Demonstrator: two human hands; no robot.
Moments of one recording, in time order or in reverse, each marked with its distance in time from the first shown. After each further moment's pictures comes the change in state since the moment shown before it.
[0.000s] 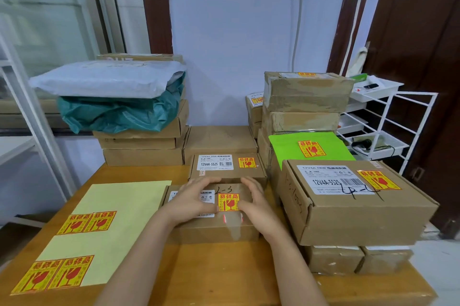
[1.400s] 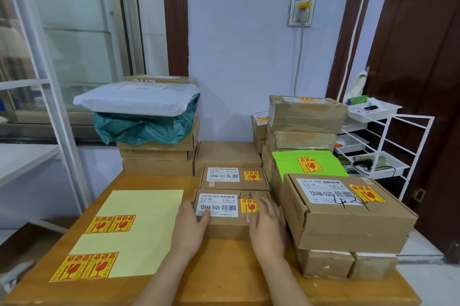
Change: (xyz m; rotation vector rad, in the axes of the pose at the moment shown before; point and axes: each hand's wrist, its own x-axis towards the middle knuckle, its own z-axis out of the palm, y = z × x) left_hand -0.039 -0.016 0.038 -0.152 0.612 -0.180; right_hand -0.035 0.003 0.016 -0.680 0.473 -0.140
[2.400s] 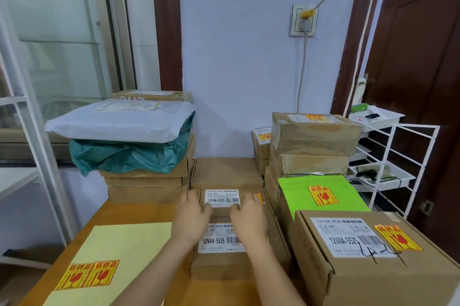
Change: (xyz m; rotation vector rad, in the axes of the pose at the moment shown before) left_hand 0.100 0.037 0.006 0.248 -0.050 0.105; right_hand 0.106 -0.056 0.021 0.064 -0.169 0.144
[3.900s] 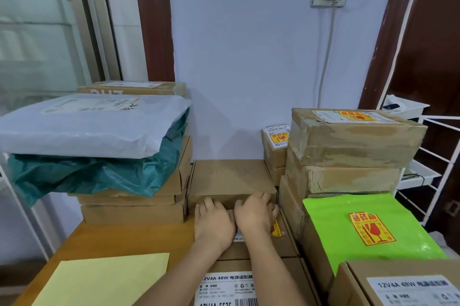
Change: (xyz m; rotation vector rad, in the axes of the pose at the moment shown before) left_hand 0.082 0.011 0.071 0.563 -0.263 -0.009; right_hand 0.114 0.005 0.057 -0.192 -0.037 0.236
